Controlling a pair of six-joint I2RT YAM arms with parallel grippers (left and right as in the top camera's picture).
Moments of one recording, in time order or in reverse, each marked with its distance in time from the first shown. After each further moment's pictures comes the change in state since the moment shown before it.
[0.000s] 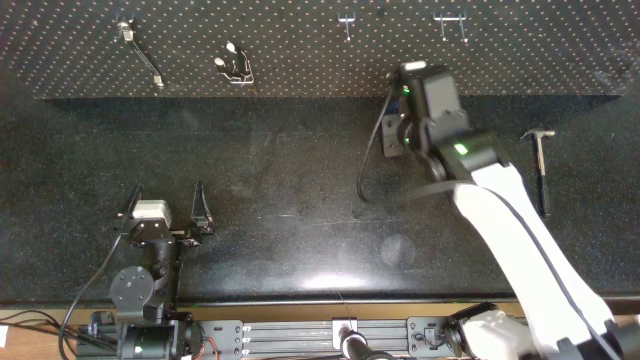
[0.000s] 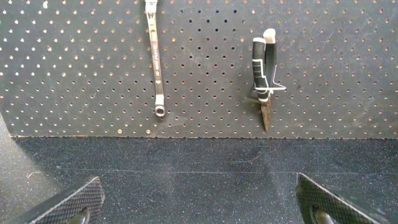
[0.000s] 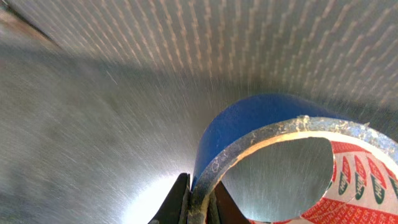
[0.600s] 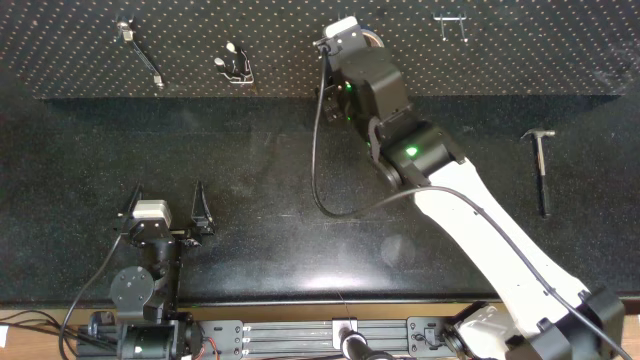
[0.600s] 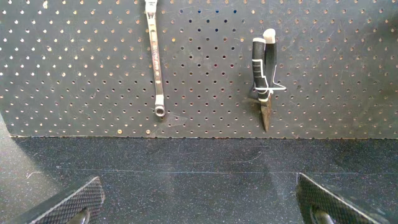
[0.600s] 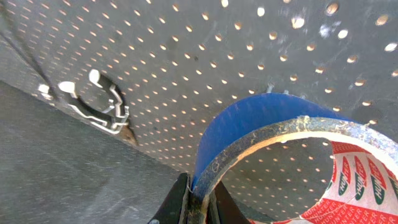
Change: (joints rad) left arm 0.000 0.000 0.000 0.000 0.000 0.000; right arm 0.224 0.135 0.153 0.319 0.152 -0.136
